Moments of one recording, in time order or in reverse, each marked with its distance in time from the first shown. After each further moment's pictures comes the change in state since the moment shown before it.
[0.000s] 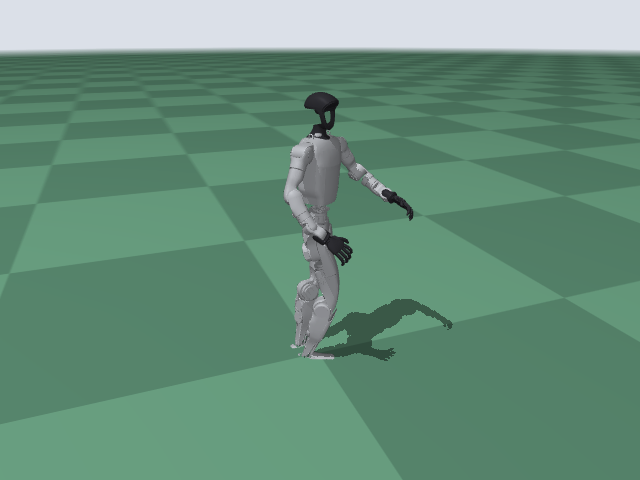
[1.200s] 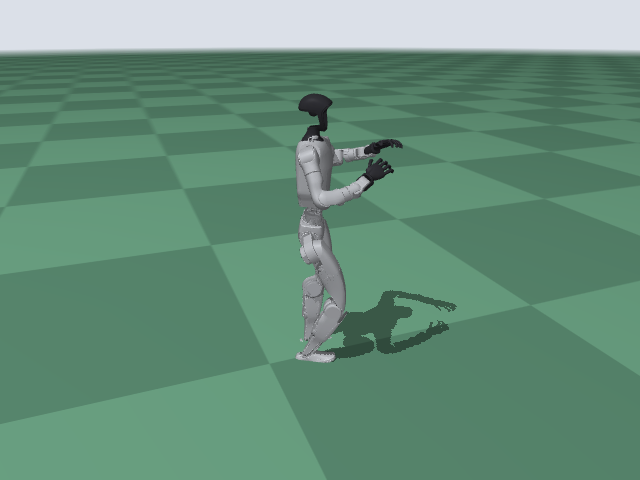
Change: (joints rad) left arm -0.004 0.313 0.429 -0.823 0.136 -0.005 0.081; right arm -0.387 -0.024 -0.170 -0.903 0.151 0.055 0.088; waist 0.288 -0.099 0.025; left_leg -0.171 -0.069 -0.415 0.123 0.001 0.068; right_leg -0.181 -0.127 0.033 0.364 -0.197 -0.080
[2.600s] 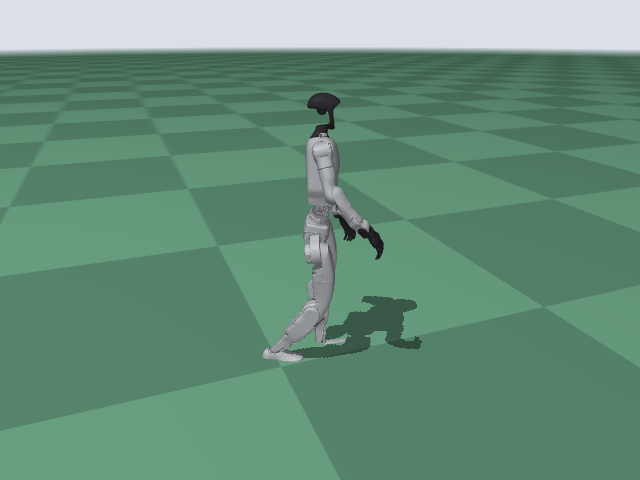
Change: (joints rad) left arm 0.427 -0.452 -0.226 1.018 0.082 0.191 -0.225; right arm 0.142 0.235 0.109 1.119 -0.127 0.122 0.139; waist 0.116 -0.149 -0.051; left_leg -0.082 -0.049 0.045 -0.120 0.057 0.023; right_leg 0.303 -0.028 -0.083 -0.151 -0.037 0.014
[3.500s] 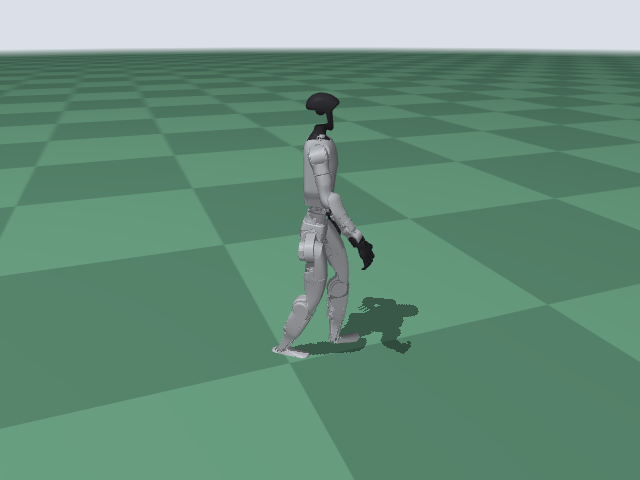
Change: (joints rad) left arm 0.033 -0.098 -0.094 0.127 -0.054 0.080 -0.087; right arm -0.027 0.043 -0.070 0.196 0.059 0.084 0.039; waist 0.094 0.232 0.024; left_leg -0.281 0.276 0.107 0.417 -0.220 -0.007; right_leg 0.084 0.181 -0.063 -0.356 0.137 -0.063
